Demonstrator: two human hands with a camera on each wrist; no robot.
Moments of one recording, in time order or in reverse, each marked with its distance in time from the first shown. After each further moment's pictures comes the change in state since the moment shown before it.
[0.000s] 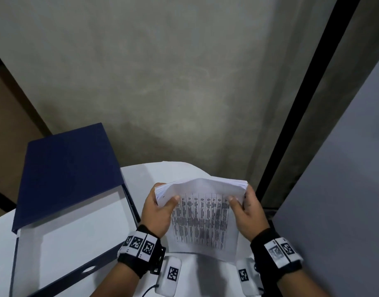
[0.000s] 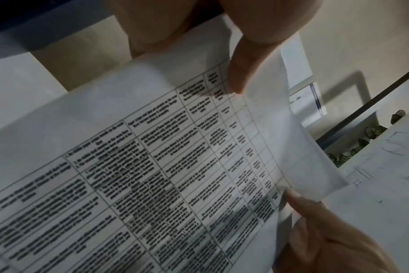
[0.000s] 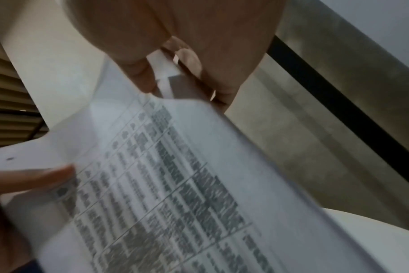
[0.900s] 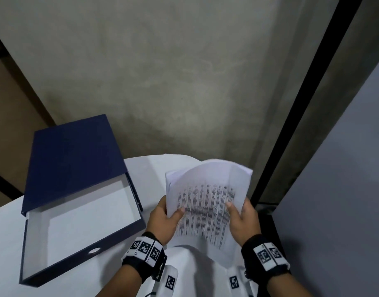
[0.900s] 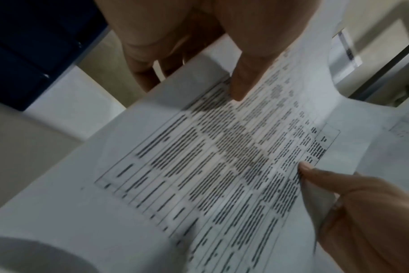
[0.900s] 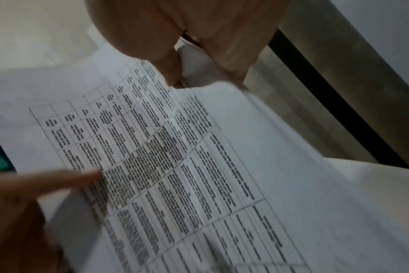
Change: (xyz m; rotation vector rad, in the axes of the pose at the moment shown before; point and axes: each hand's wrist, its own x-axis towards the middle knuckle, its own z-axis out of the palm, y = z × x) left_hand -0.033 -0.043 -0.004 0.246 -0.104 -0.192; right_hand -0.038 0.028 0.018 -0.123 0.140 0.148
